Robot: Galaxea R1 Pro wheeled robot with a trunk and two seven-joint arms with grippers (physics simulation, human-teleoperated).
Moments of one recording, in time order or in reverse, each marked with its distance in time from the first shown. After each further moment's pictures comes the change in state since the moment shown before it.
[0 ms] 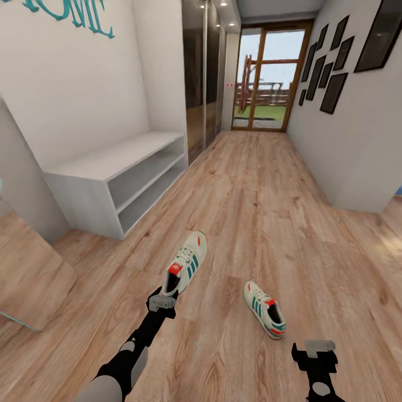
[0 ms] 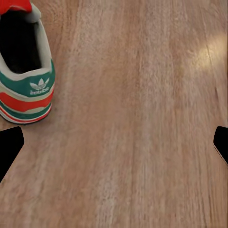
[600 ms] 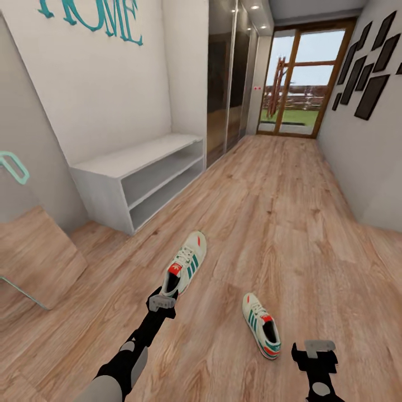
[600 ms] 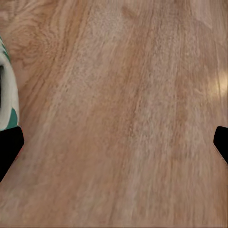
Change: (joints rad) left arm 0.000 0.000 0.000 0.000 0.001 0.000 0.000; right arm 0.001 0.001 0.000 0.000 0.000 0.000 0.000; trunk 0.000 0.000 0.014
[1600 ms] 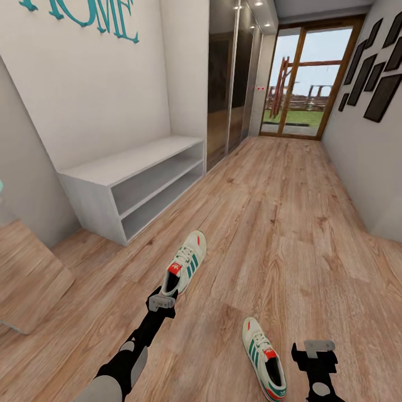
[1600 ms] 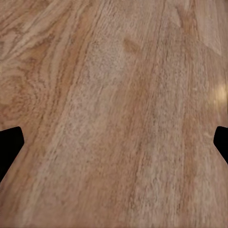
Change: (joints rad) left arm 0.000 0.000 0.004 -0.002 0.002 -0.006 -0.004; right arm 0.000 -0.001 0.004 0.000 0.002 0.001 0.000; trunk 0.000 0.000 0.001
